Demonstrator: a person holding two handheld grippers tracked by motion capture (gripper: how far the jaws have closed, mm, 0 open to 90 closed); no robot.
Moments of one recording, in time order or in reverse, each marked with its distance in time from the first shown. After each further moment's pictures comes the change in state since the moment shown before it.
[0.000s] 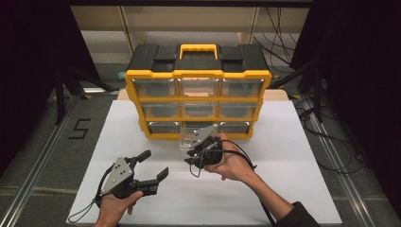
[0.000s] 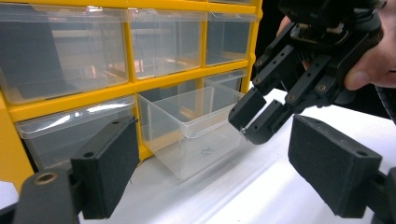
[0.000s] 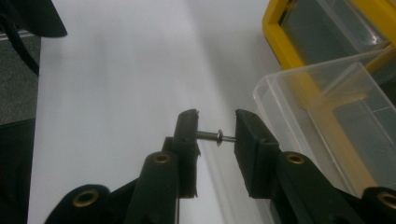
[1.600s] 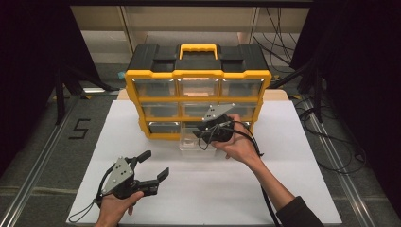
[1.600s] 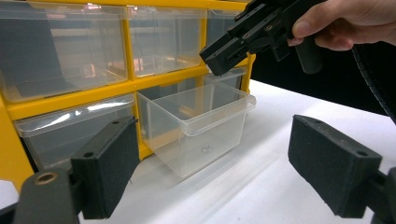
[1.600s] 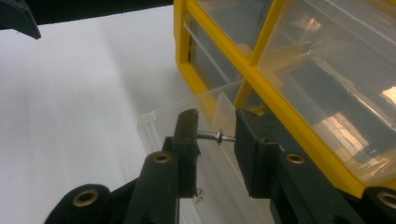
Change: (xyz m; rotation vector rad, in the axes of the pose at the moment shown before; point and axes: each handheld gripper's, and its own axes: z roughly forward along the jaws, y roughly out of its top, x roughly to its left) left arm 0.000 -0.001 0.001 0.004 -0.001 0.006; right arm -0.052 0.003 -0.024 -0.137 -0.163 0.107
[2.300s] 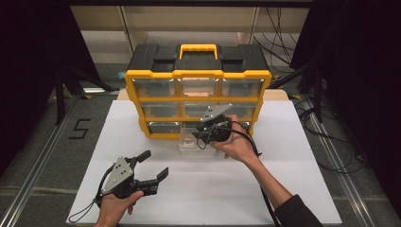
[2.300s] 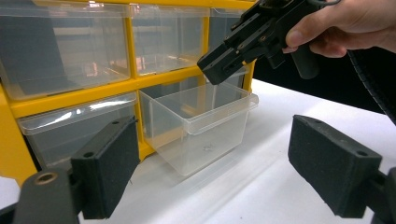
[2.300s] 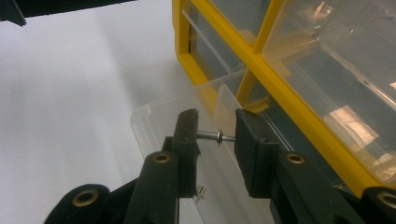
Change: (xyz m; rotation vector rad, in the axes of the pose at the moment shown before) left arm 0.000 -0.001 0.000 0.002 0.008 -0.011; right arm -0.004 -0.004 0.012 0.030 0.016 0.015
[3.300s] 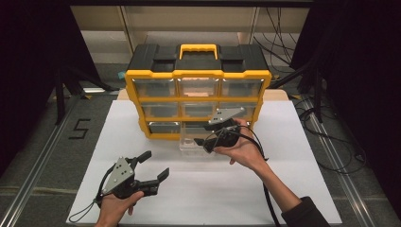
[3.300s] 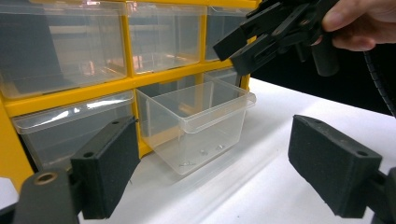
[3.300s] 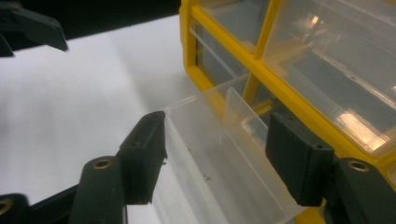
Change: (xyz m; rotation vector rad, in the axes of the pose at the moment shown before) left arm -0.001 0.000 0.000 0.009 -0.008 -0.001; right arm 0.010 -0.009 -0.027 -0.078 0.010 0.054
